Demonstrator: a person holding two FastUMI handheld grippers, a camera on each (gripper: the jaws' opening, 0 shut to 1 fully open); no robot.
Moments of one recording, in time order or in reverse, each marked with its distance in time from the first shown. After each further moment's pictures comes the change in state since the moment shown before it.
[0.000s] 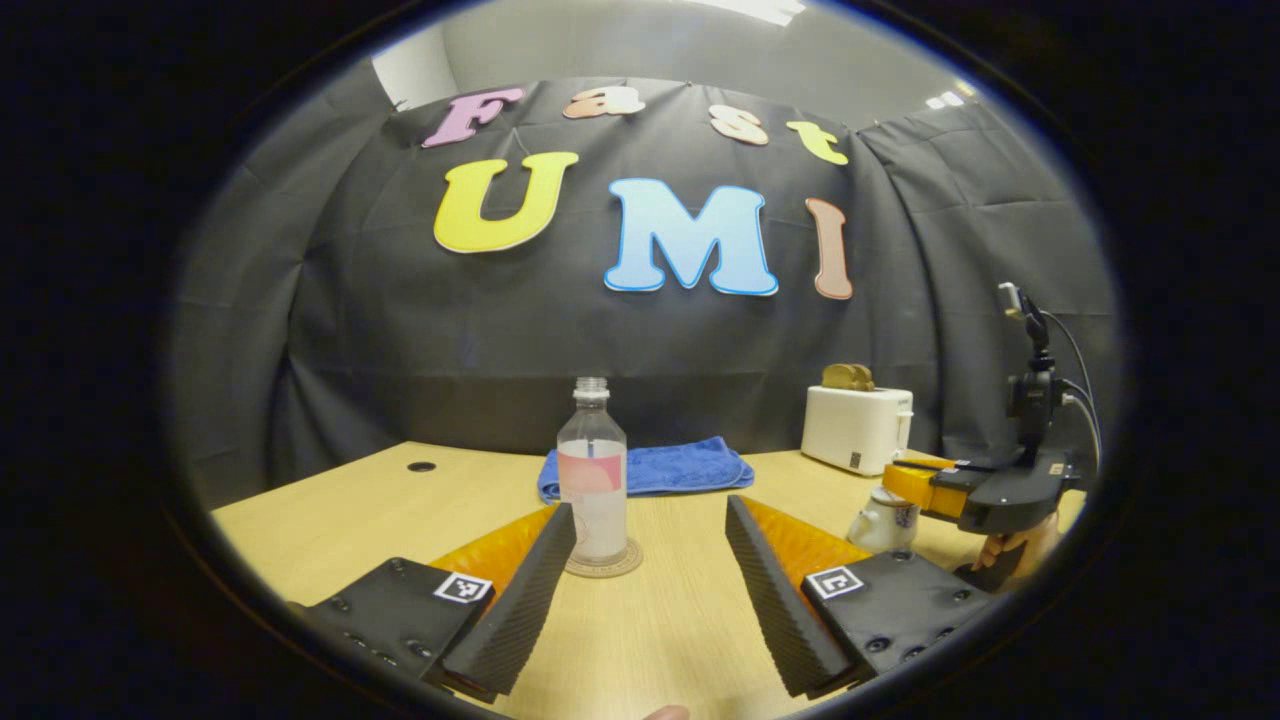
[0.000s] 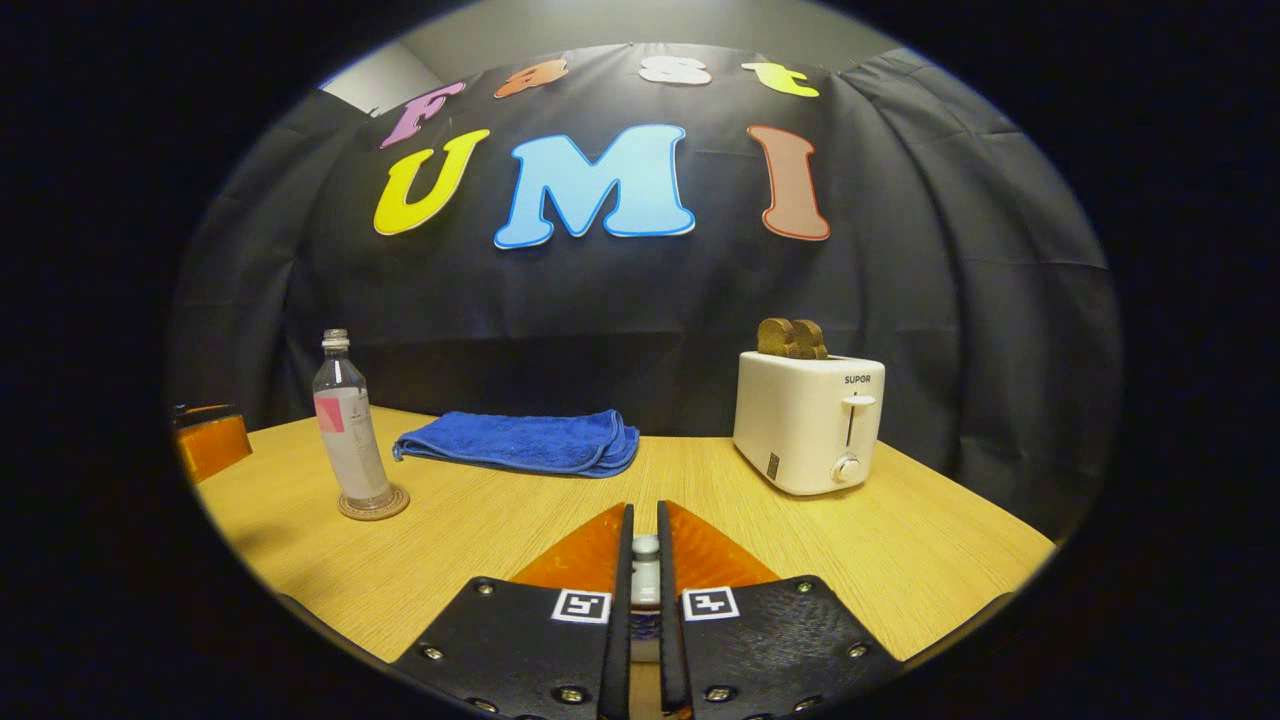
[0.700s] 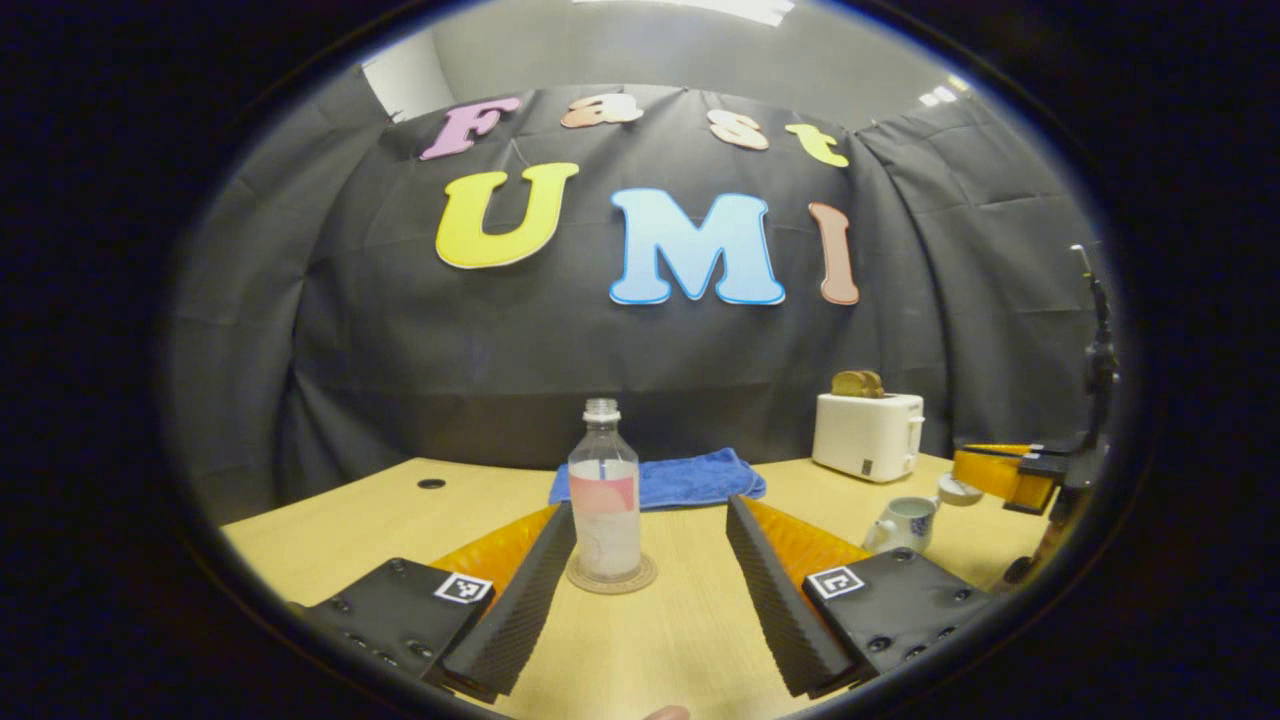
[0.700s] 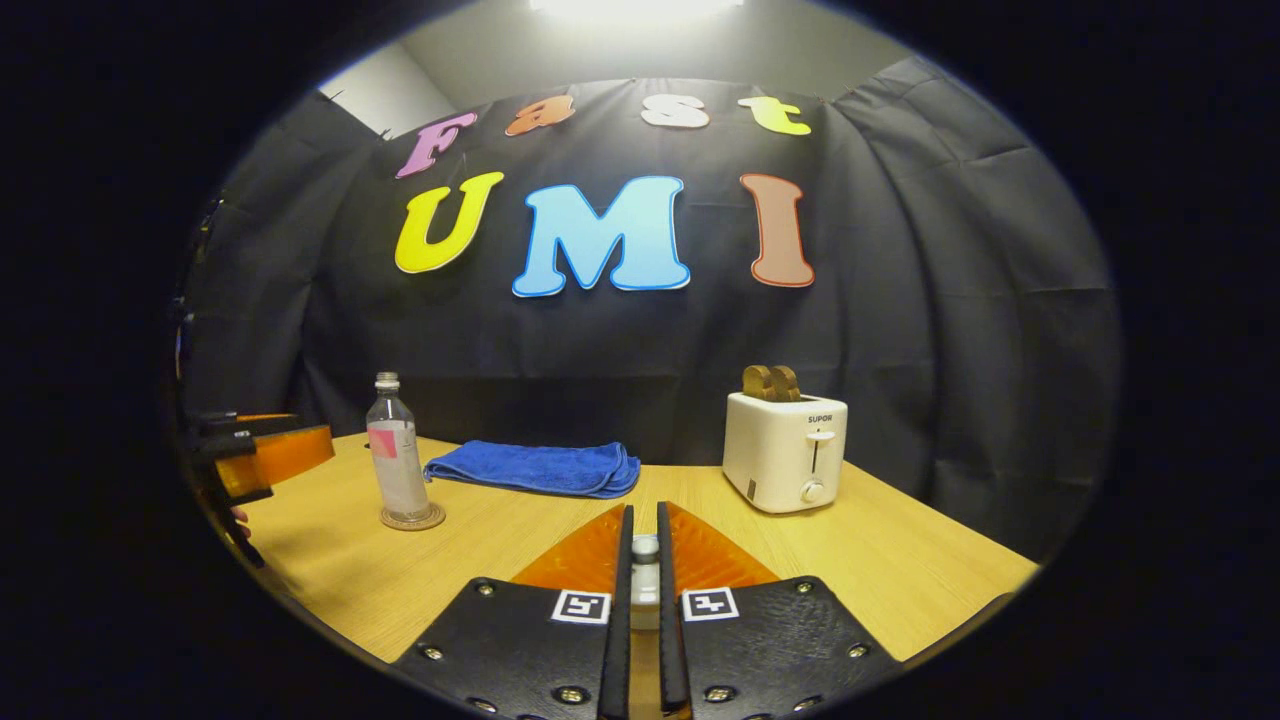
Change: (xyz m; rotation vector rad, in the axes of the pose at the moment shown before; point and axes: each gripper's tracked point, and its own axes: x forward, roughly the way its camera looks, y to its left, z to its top) left arm 0.003 0.001 0.014 0.024 -0.024 0.009; right arm -0.055 -0.004 0.031 0.021 -0.096 0.008
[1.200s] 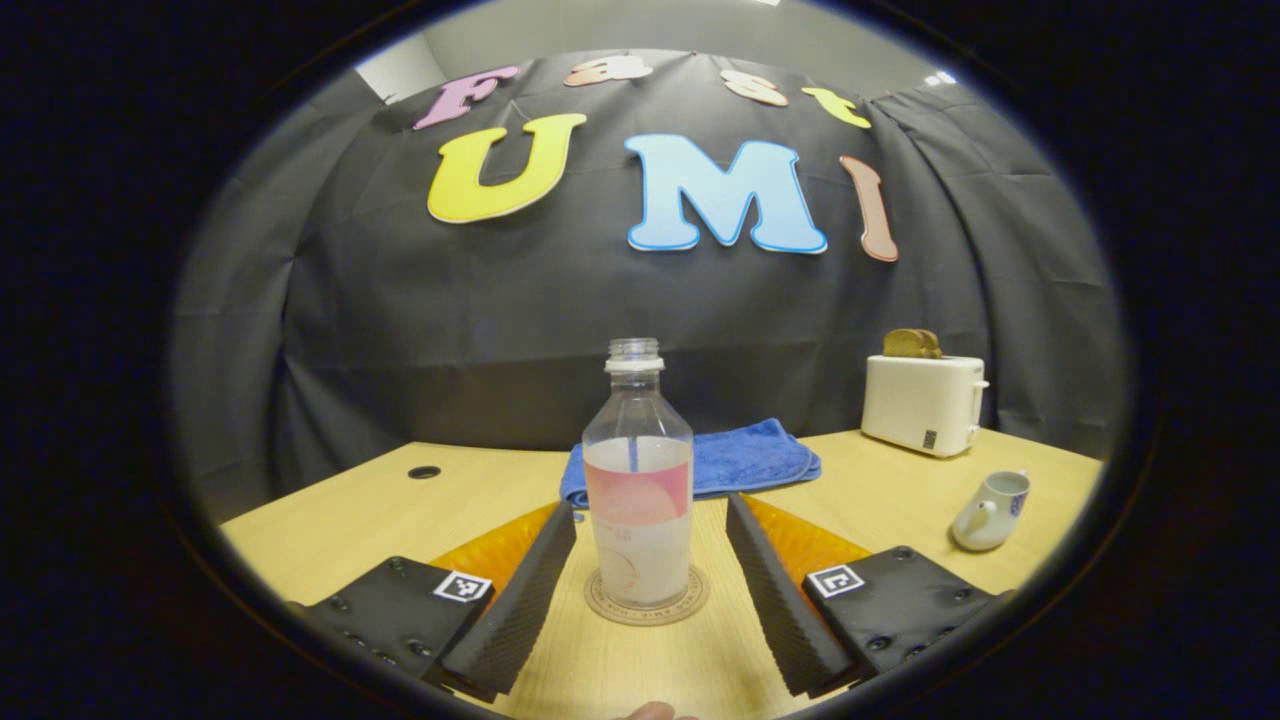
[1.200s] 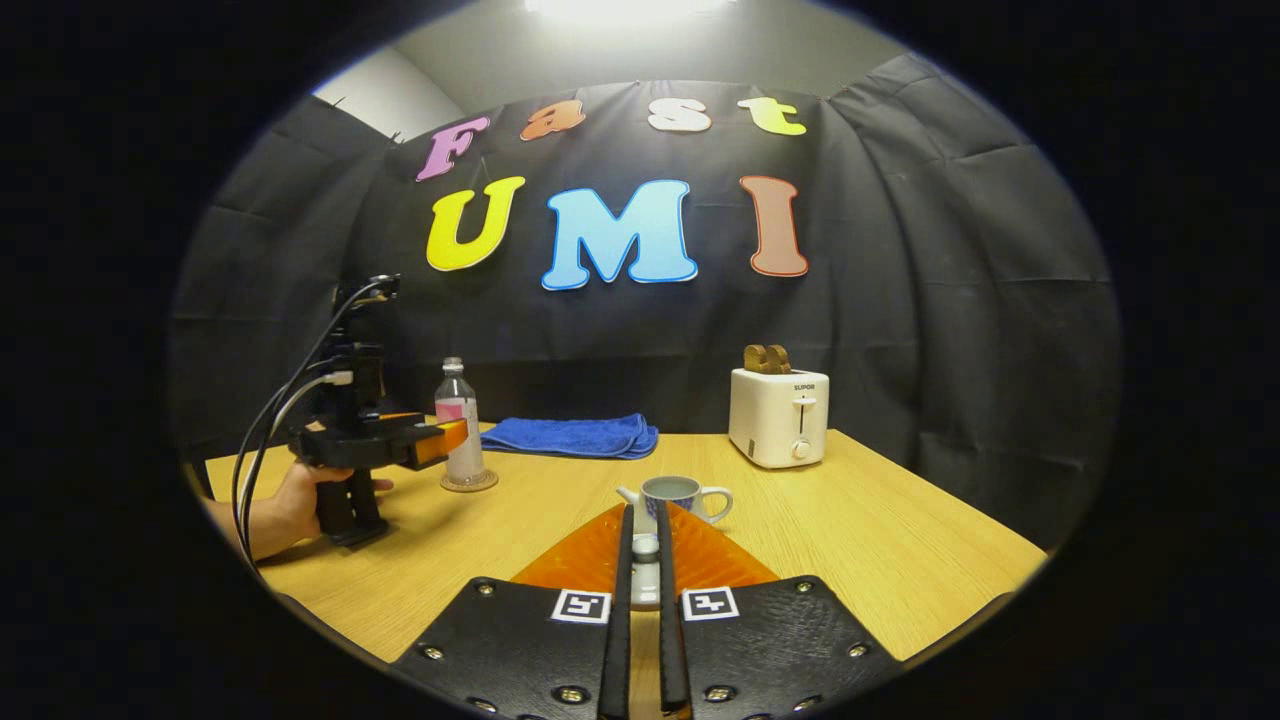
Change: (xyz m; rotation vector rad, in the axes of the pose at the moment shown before) left arm 0.079 0.042 -0.028 0.021 0.061 0.056; right arm -0.115 0.023 -0.007 0.006 0.025 0.052
